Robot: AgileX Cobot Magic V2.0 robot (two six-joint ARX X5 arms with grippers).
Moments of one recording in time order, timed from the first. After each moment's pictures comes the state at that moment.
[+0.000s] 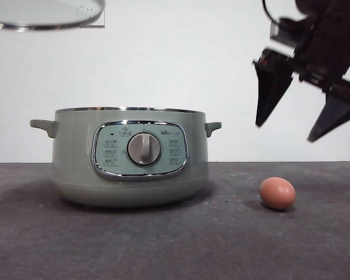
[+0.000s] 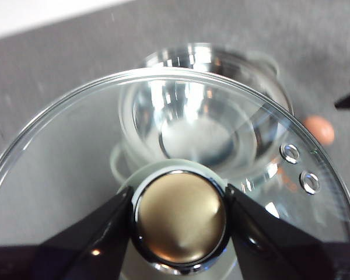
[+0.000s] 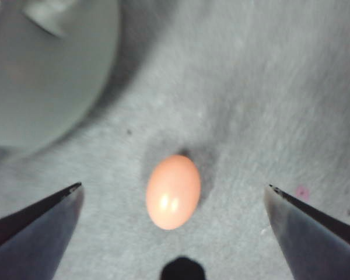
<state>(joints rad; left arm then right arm) -0.19 0.96 1.28 -0.97 0.23 0.13 0.29 1.53 1.14 -0.67 -0.21 0.01</state>
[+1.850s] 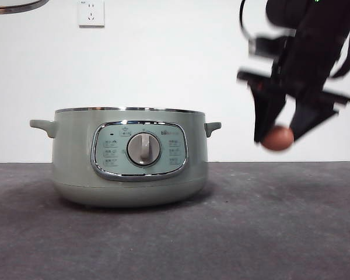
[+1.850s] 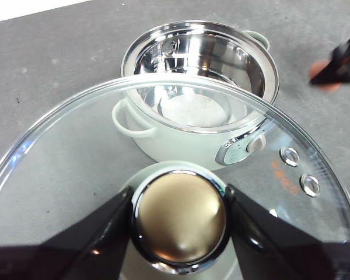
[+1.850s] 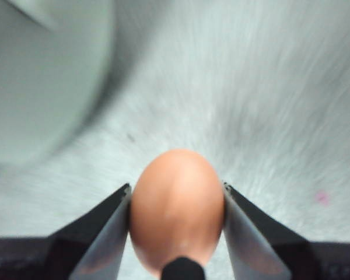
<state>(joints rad) -0.19 0.67 1.19 -1.12 0.20 0.09 0.40 1.54 1.14 -0.63 -0.09 0.11</state>
